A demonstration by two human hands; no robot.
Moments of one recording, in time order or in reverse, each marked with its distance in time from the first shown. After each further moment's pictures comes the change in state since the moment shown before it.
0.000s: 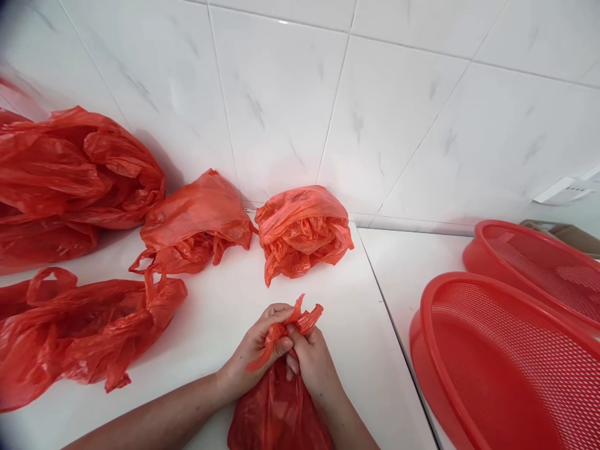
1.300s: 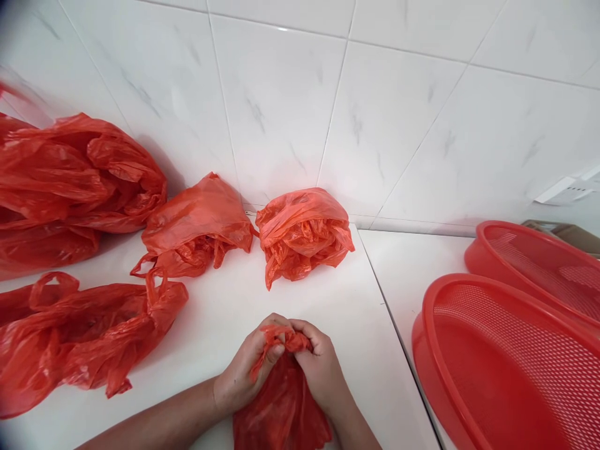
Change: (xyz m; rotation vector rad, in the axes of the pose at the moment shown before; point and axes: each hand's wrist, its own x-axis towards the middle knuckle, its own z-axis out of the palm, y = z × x) left_hand -0.008 0.013 -0.004 0.500 -0.006 0.291; right_hand -0.009 -0.016 -0.007 -0.035 -0.054 -0.103
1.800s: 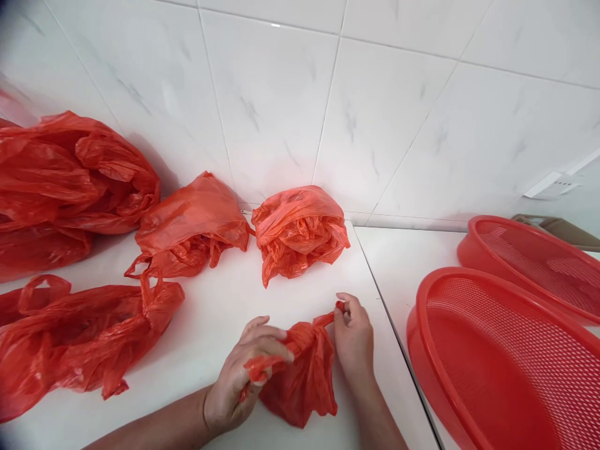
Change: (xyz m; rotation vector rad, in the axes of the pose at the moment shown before) left_hand -0.017 0.000 -0.003 0.341 0.023 0.361; right_hand 0.021 0.009 -0.060 -0.586 0.664 -0.114
